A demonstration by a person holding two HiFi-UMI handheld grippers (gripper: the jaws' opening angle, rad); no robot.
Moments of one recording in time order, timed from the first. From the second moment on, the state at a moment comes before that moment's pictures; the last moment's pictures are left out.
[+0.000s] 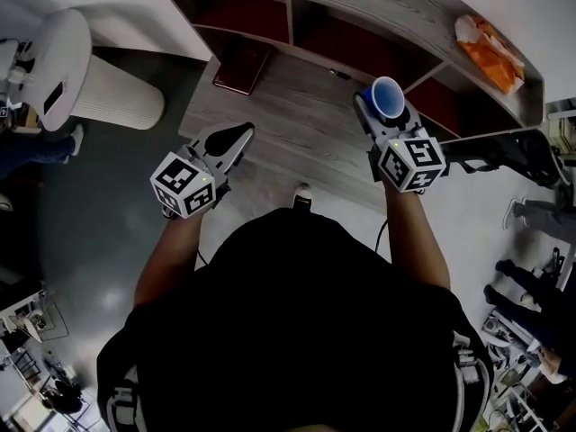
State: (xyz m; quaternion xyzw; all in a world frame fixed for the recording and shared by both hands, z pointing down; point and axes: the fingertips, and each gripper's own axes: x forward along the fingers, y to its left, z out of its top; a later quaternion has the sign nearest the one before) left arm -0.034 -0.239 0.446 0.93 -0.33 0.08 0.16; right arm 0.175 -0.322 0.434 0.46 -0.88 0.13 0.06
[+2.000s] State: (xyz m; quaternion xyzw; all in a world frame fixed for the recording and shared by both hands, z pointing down) left arm -0.103 -0.307 0.454 0.94 -0.29 0.07 0.17; right arm 0.136 -0.447 0.470 0.54 -0.82 0.14 0.12
